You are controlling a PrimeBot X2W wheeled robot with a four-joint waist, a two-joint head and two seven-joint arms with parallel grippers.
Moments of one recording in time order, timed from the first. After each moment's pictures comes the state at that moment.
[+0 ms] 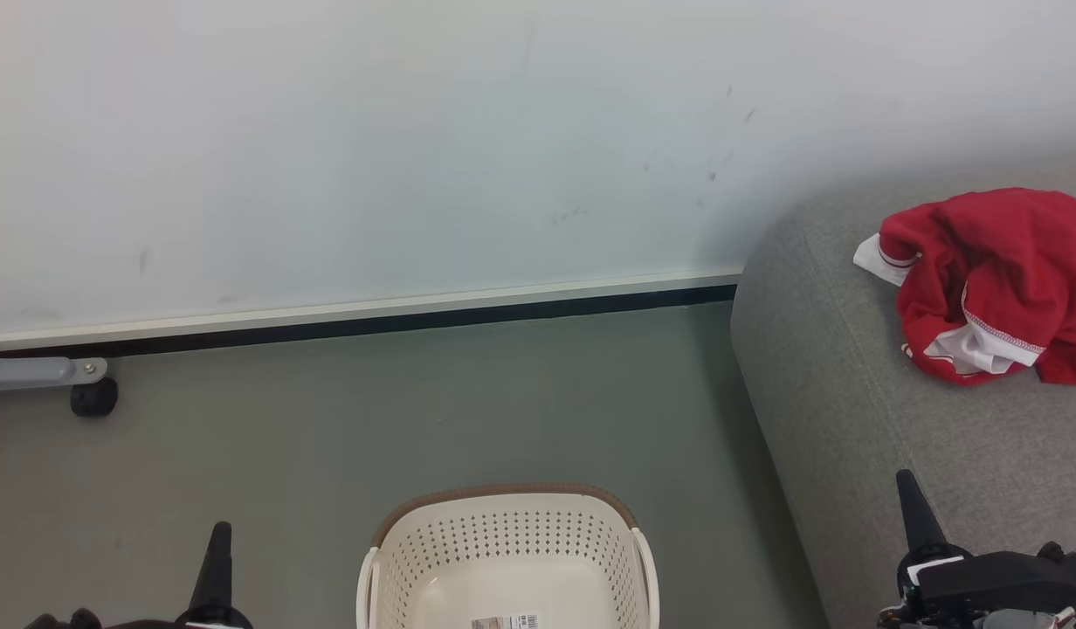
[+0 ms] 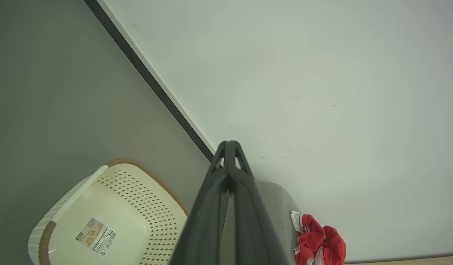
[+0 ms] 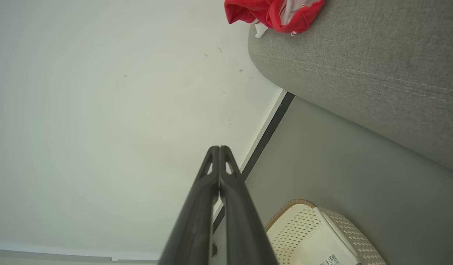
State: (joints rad) left arm 0.02 0.08 0.05 0.22 -1.24 -0.04 0.01; right arm -0.09 -0.09 0.04 0.29 1.22 0.05 0.00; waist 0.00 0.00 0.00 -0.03
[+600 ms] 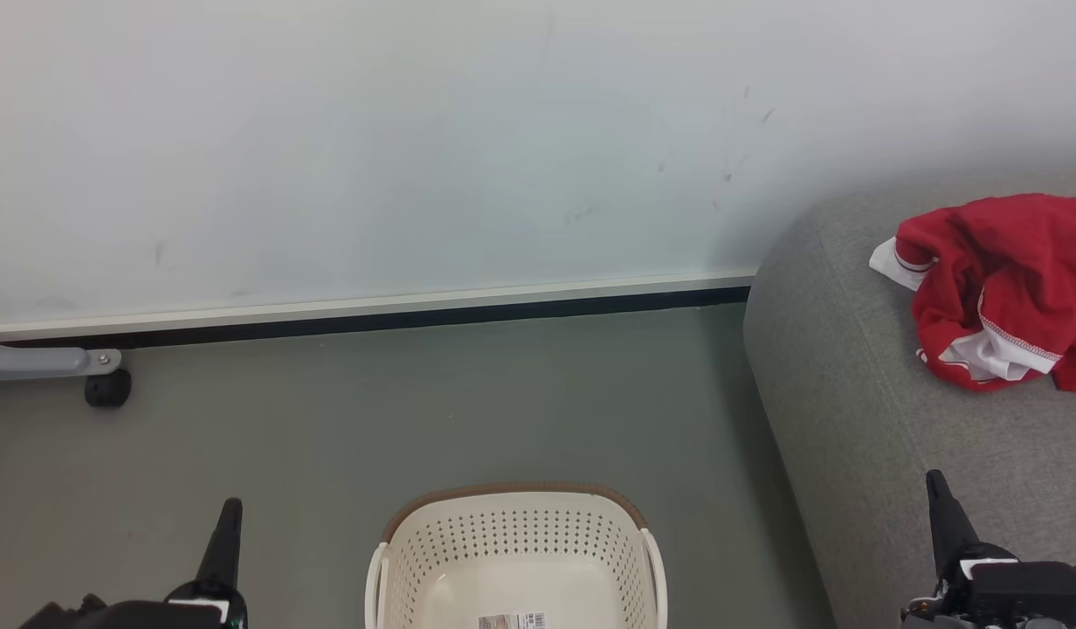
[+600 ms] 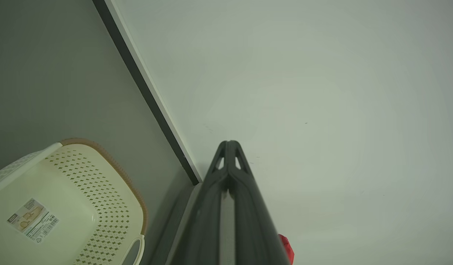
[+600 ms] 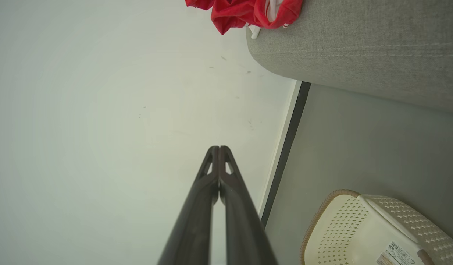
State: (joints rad) left arm -0.02 0.06 0.07 0.26 -1.45 -0.09 0.07; right arm -0.09 -0.06 -0.06 0.30 1.45 0.09 0.07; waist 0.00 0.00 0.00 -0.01
